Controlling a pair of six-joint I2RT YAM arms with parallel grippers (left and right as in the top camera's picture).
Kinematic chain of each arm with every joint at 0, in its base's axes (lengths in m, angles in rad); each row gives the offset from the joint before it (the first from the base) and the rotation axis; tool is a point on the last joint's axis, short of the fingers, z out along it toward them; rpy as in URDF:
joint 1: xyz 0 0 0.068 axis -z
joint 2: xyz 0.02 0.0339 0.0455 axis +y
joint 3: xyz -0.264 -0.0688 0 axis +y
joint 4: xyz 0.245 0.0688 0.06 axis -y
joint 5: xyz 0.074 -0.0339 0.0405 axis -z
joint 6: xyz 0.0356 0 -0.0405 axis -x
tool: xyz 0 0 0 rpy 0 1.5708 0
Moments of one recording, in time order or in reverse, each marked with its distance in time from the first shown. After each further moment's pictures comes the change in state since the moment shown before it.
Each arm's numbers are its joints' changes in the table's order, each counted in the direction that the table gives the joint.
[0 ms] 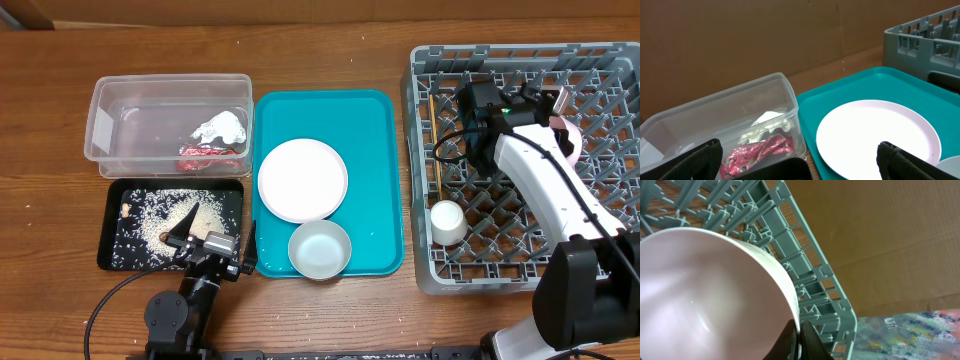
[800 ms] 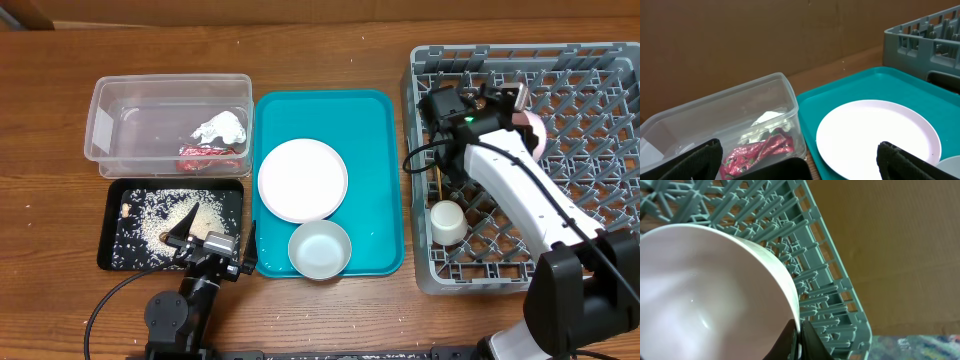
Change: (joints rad) left arm 0.000 0.000 0.000 0.000 0.000 0.000; right arm -0.158 0.001 0.000 0.012 -0.020 -0.002
